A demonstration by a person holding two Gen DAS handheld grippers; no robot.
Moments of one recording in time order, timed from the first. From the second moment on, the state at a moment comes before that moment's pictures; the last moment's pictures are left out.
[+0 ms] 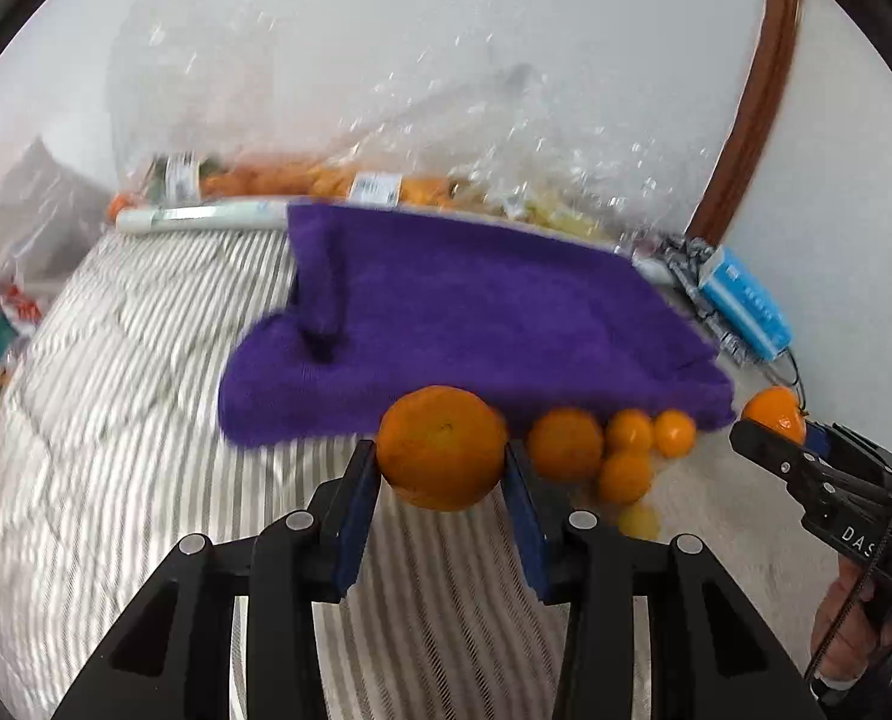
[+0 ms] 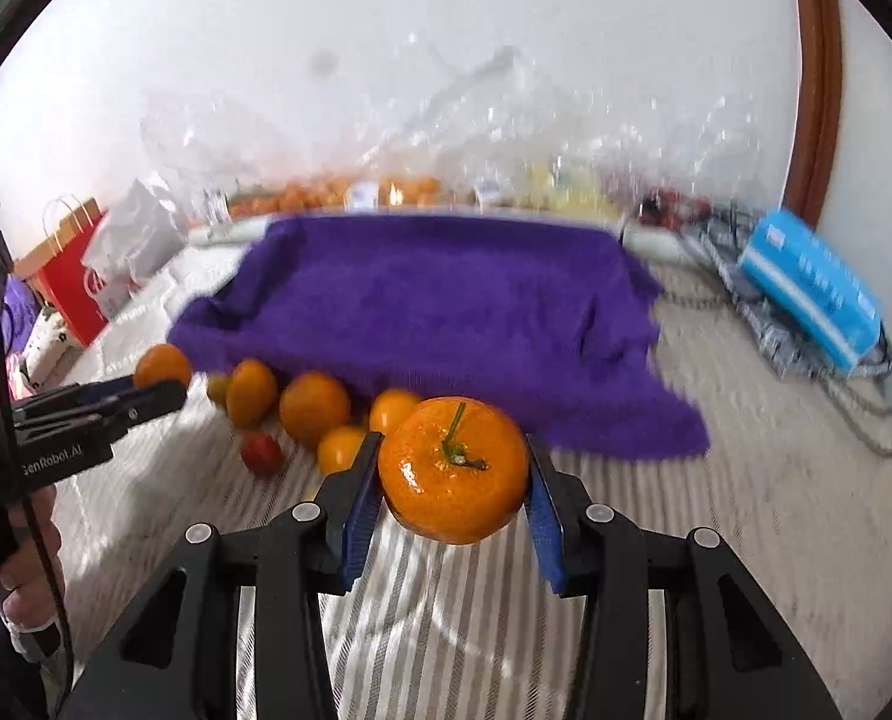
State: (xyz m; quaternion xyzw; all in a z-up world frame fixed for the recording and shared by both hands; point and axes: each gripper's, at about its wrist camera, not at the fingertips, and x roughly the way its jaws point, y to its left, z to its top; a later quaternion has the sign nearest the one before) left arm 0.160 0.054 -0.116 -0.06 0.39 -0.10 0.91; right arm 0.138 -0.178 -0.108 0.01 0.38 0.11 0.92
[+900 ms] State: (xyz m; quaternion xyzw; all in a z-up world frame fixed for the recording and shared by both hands) left arm 0.270 0.053 -0.133 -0.08 0.40 -0.06 0.91; right arm 0.256 -0.179 -0.111 0.02 0.39 0.11 0.92
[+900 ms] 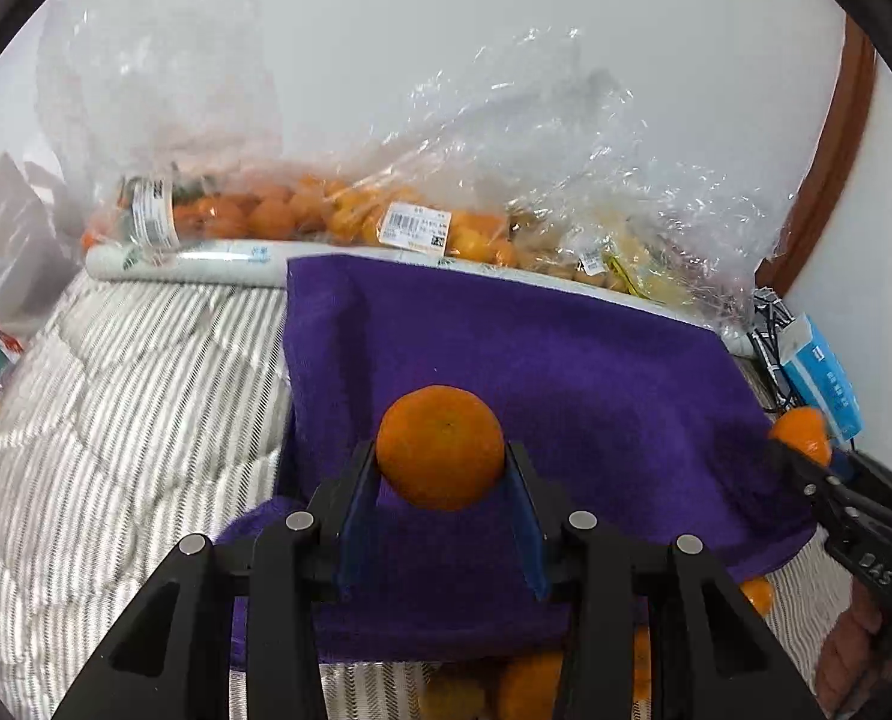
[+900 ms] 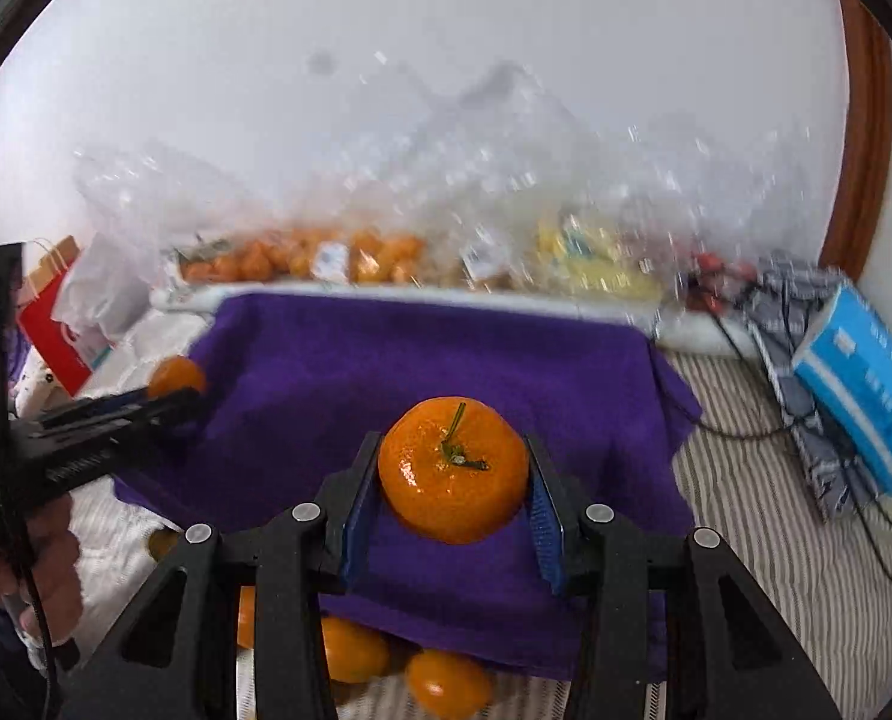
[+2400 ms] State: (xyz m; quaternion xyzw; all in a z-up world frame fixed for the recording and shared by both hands) left arm 0.267 0.035 -0.158 -0.05 0.41 -0.04 0.91; right arm 0.271 -0.190 -0.150 0.03 0.43 0.08 0.90
